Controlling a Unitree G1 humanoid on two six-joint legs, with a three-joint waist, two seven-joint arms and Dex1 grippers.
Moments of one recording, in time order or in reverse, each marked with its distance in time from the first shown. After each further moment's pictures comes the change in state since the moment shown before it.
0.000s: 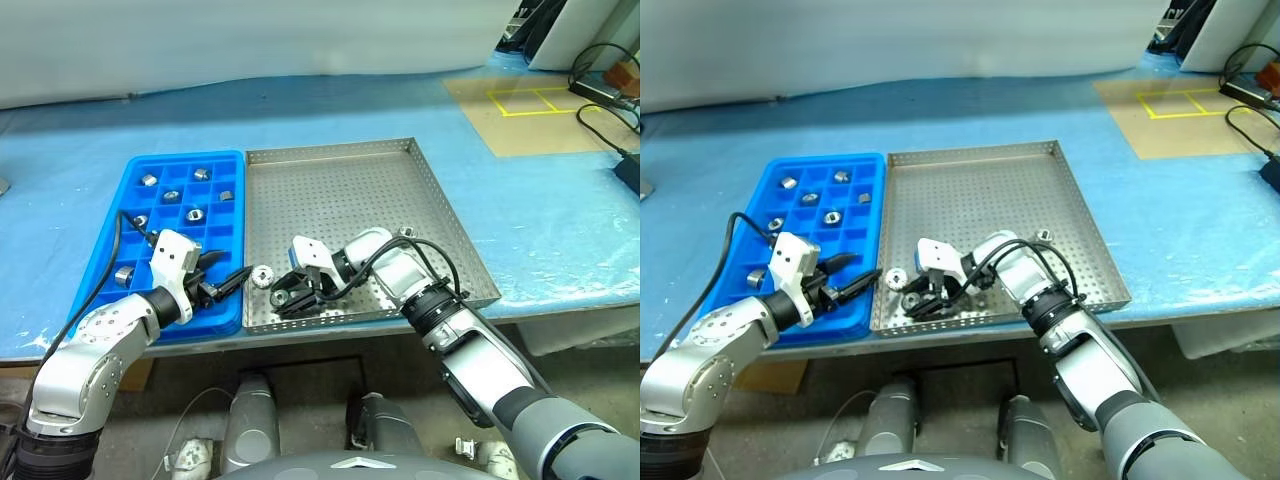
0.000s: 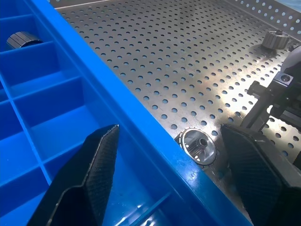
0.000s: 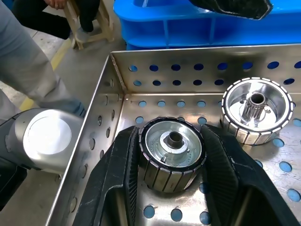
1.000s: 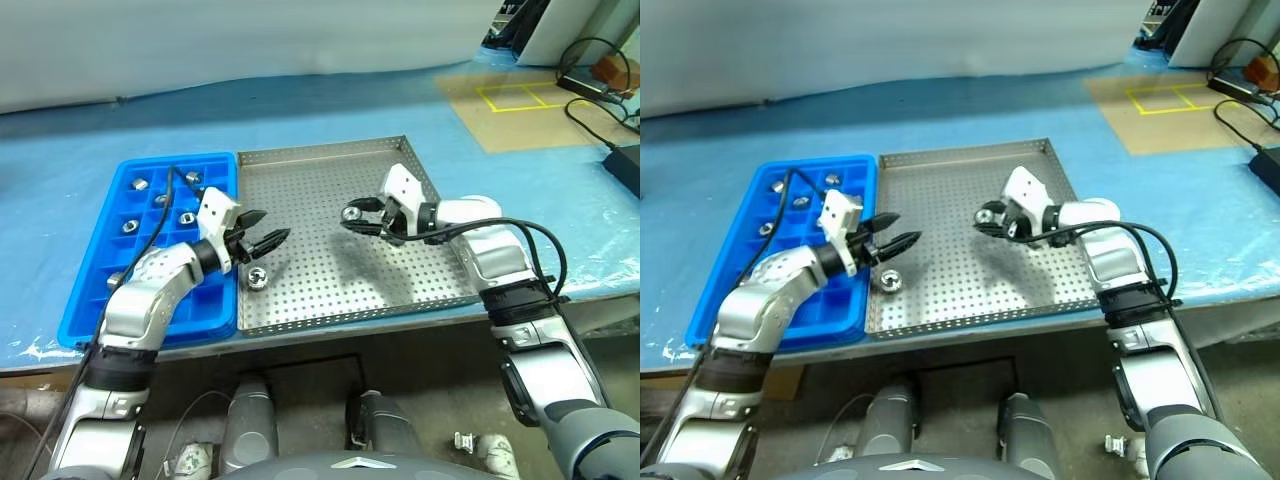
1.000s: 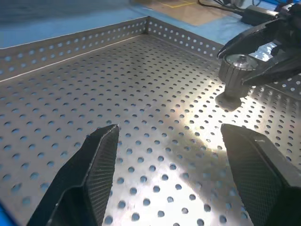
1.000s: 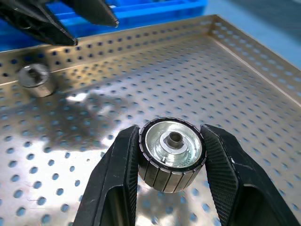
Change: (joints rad) left arm -0.418 -0.113 -0.180 0.442 0.113 -0.225 -0.179; right arm 0.092 -0.280 -0.371 -0.339 0.075 0.202 -0.340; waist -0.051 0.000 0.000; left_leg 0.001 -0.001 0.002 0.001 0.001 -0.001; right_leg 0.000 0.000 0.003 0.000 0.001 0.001
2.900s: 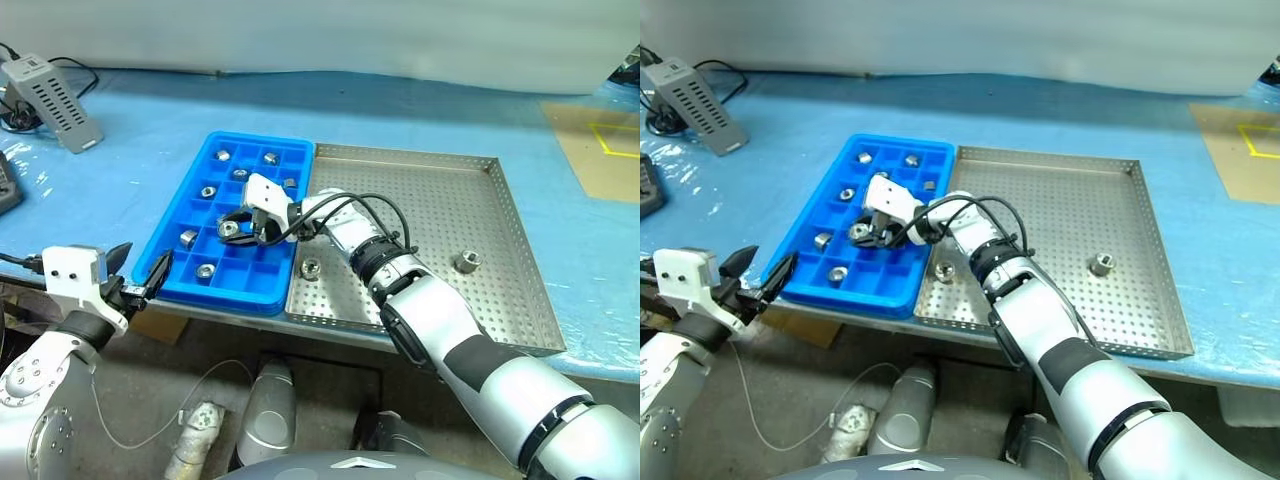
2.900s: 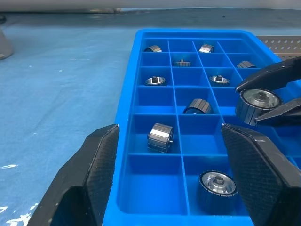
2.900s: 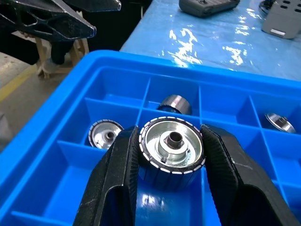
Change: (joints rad) left arm 0.634 -0.004 0.502 -0.592 -0.110 0.090 0.369; right arm -0.504 0.560 0.132 0.992 -0.143 -0.567 0.022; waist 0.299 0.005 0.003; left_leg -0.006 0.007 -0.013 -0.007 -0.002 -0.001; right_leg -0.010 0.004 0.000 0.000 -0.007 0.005
